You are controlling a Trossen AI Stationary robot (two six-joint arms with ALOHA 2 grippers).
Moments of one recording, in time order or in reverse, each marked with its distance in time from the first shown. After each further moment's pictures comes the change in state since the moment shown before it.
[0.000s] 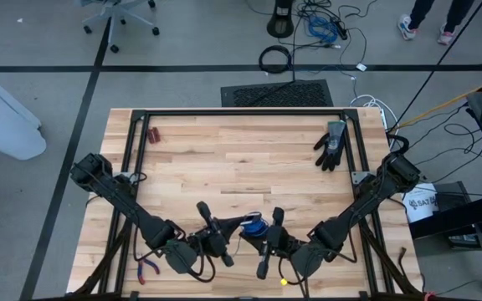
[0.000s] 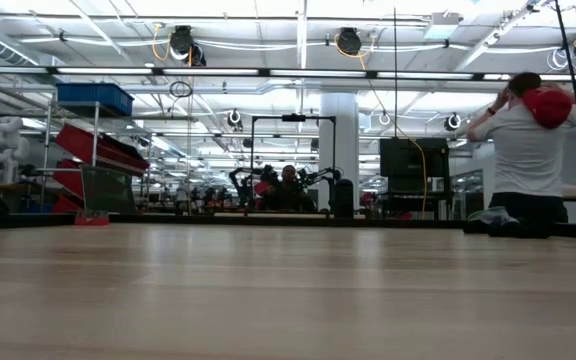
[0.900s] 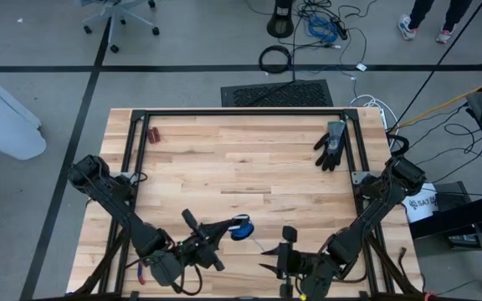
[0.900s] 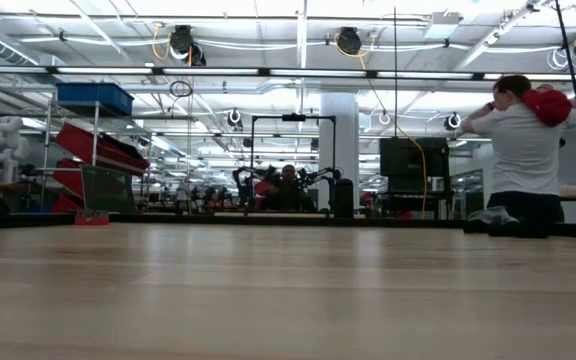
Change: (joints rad) left arm -0.083 -0.006 0.001 0.051 -0.203 0.174; right arm 0.140 -0.005 0.000 -0.473 -0.184 0.180
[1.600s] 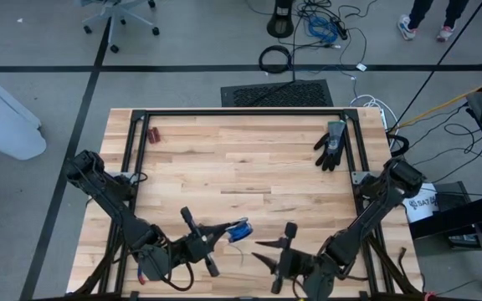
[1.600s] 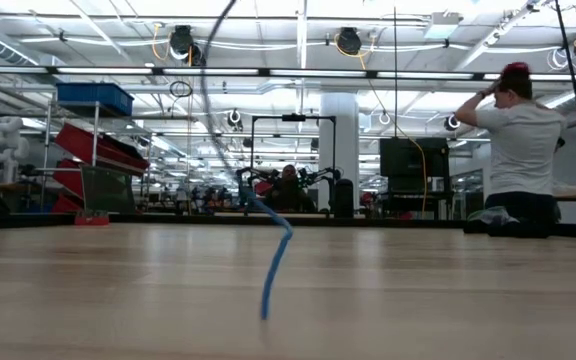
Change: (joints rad) left arm -0.012 -0.068 0.000 -0.012 0.107 -0.243; right arm 0.005 0.032 0.000 0.322 0.314 -0.415
